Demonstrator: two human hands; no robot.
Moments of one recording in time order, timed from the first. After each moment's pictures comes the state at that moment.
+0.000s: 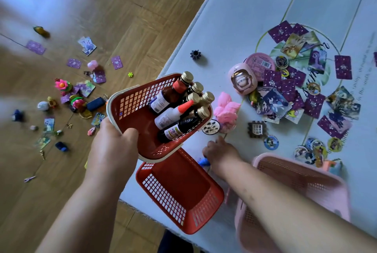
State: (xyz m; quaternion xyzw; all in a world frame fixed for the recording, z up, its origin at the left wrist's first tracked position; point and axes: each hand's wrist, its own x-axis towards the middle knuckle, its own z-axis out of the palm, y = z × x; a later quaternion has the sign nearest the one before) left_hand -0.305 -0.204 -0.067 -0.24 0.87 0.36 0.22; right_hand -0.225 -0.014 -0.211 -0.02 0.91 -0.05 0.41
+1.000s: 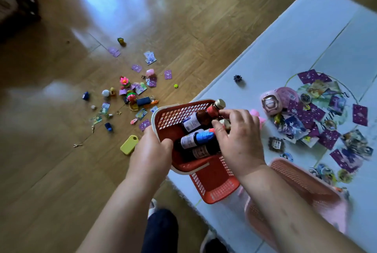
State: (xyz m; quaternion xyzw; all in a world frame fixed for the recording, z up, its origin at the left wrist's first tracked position) left_hand -0.199 -0.266 0.018 -0.26 0.85 0.41 0.21; right_hand -0.202 -0.083 -0.019 0.08 0.95 -0.28 -0.06
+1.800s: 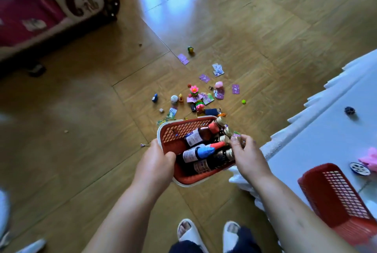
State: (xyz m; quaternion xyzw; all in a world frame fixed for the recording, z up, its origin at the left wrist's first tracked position) left_hand -0.217 -0.682 0.025 -0.31 0.84 0.41 0.19; right_hand -0.254 -0.472 -0.030 0.21 0.86 -0.41 0.21
